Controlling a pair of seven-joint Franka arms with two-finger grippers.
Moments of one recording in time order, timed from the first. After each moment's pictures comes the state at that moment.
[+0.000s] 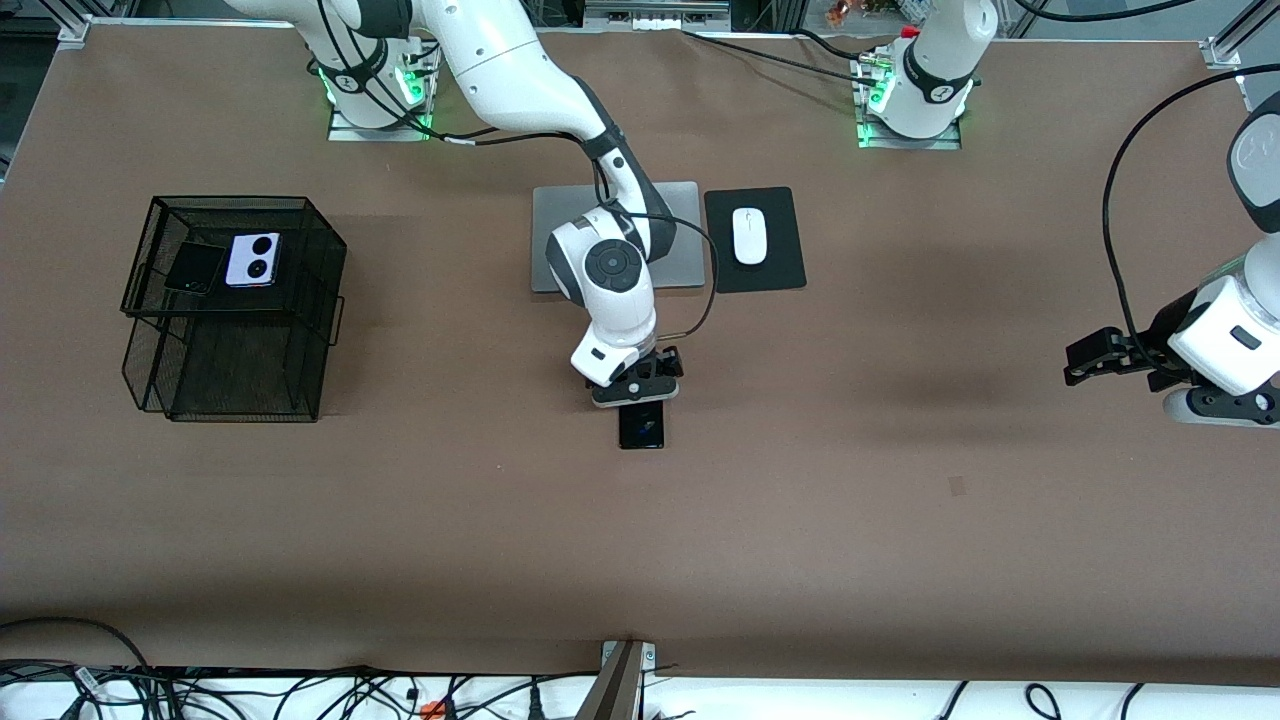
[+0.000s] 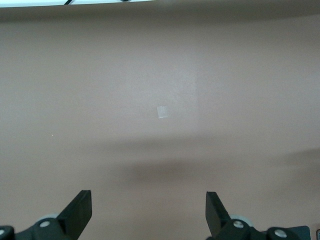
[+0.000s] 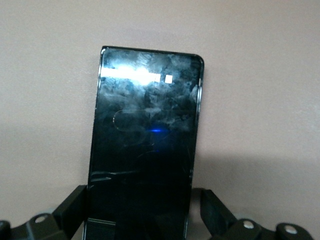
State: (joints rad) left arm 0.05 0.28 -0.04 -1.46 0.00 1.79 0.05; right arm 1.06 1.01 -0.41 -1.34 0.39 2.45 0.46
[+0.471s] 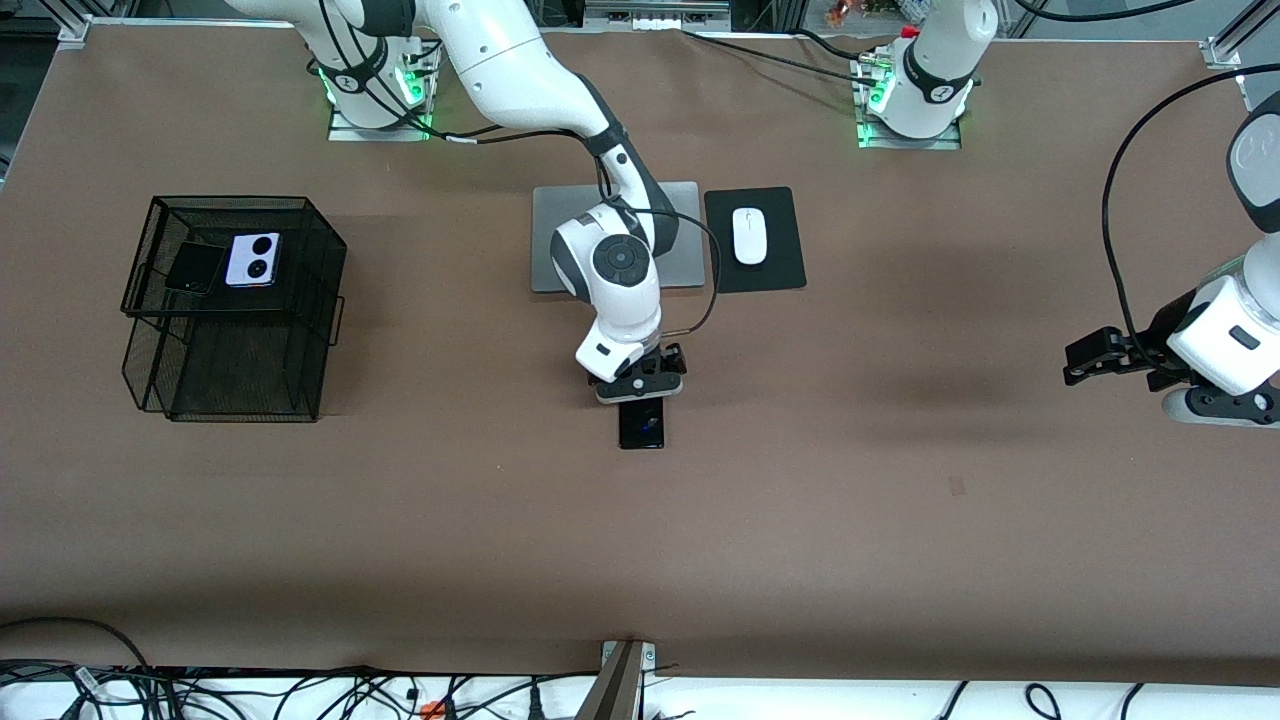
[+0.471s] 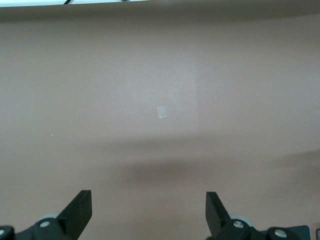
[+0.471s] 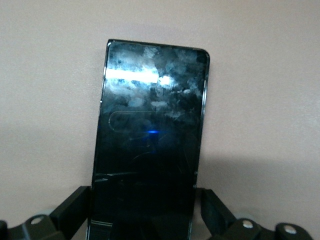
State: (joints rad) left arm 0.05 0.28 -0.04 -1.46 0.00 1.79 0.05; right arm 1.07 1.01 -0.41 -1.34 0.36 2.45 0.47
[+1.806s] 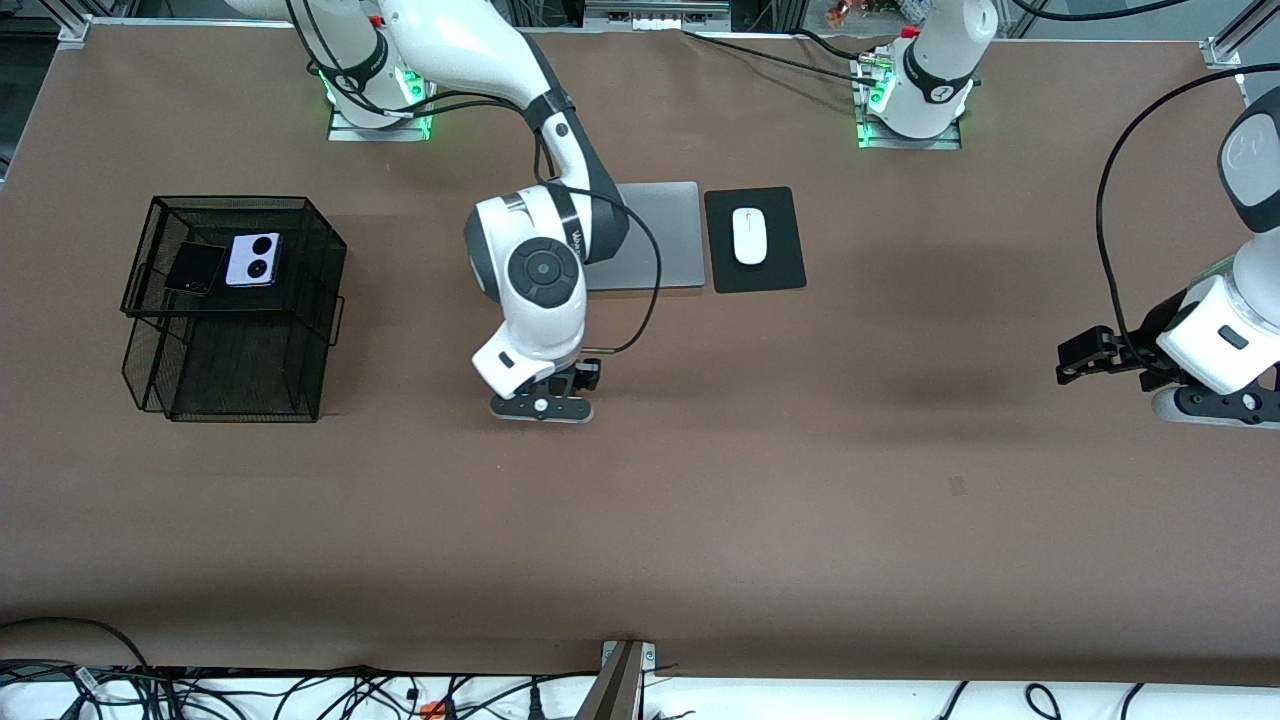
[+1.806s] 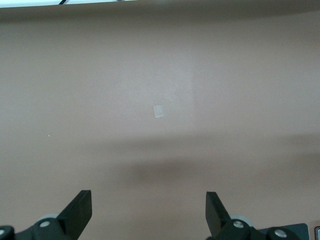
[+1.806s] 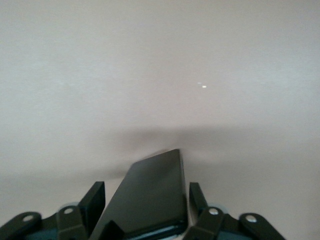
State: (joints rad) left arm 0.04 0.28 -0.04 -1.46 0.00 1.79 0.05; right arm 1.07 0.84 -0.67 -1.33 0.35 2.00 0.45
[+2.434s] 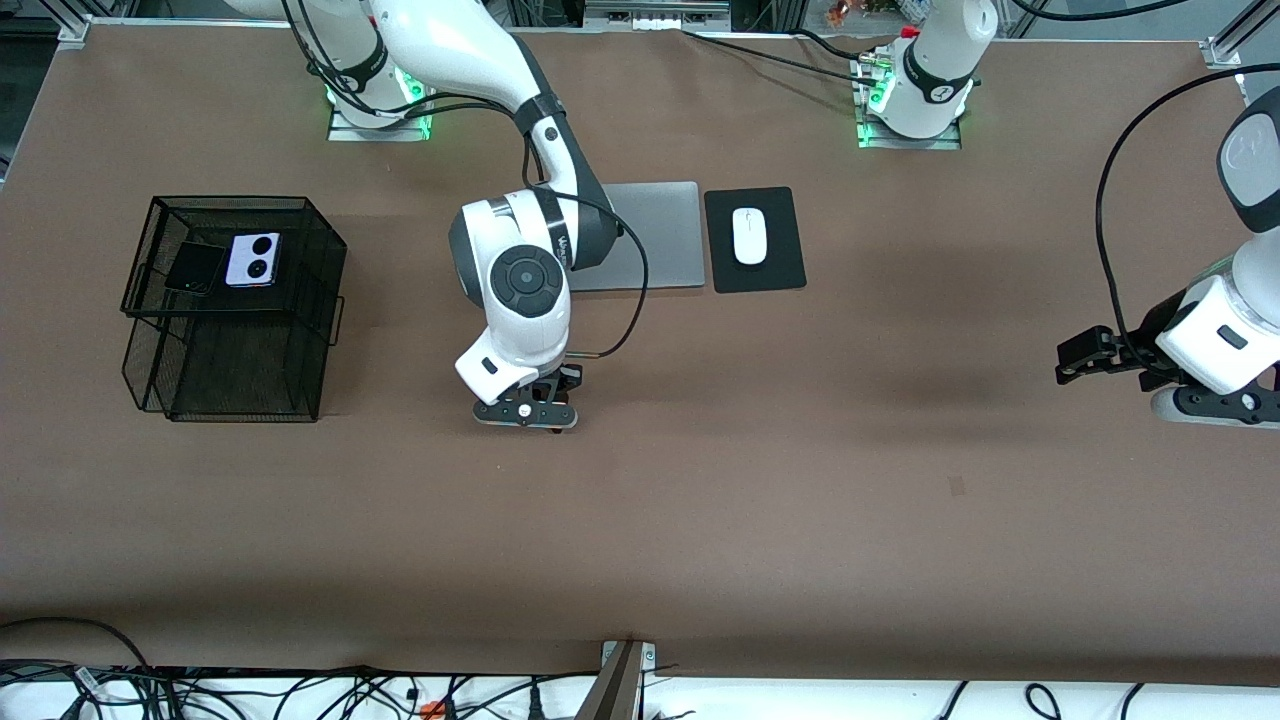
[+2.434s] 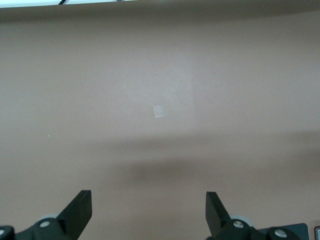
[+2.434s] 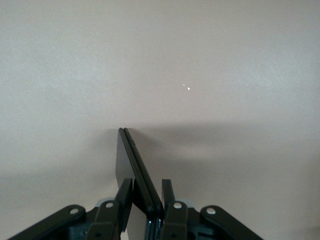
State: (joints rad) left arm 0.04 0.28 -0.04 -1.46 0.00 1.79 0.05; right arm 1.06 0.84 -0.68 -1.33 0.35 1.99 0.43
